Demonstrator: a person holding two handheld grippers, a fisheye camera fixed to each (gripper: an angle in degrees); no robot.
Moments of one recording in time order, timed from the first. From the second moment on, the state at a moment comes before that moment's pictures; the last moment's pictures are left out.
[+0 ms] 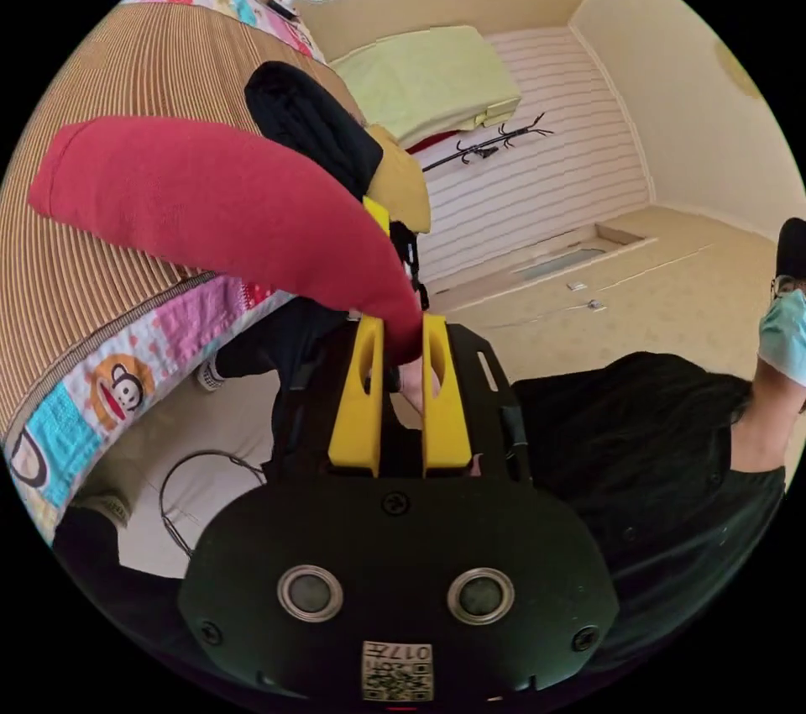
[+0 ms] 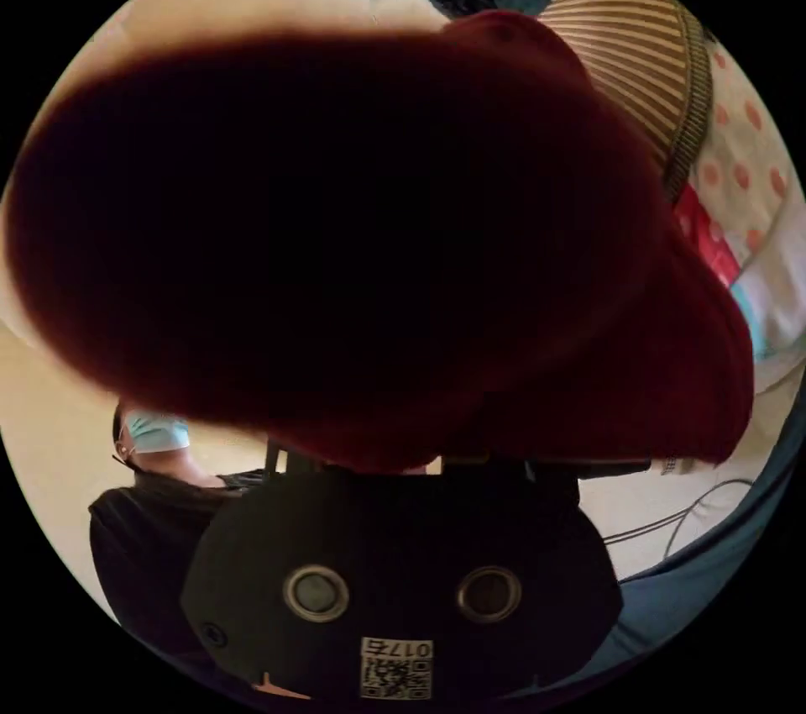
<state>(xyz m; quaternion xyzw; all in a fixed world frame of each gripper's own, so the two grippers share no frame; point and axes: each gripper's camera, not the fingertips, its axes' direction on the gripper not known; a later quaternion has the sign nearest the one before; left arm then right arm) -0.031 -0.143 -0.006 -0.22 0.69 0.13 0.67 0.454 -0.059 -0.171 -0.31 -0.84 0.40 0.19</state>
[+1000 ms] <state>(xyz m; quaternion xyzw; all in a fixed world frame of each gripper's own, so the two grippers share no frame) -0.322 -0.253 0.200 -0.03 0.19 -0.16 0.97 0.554 0.063 -0.111 -0.33 -0.69 0.34 0.54</state>
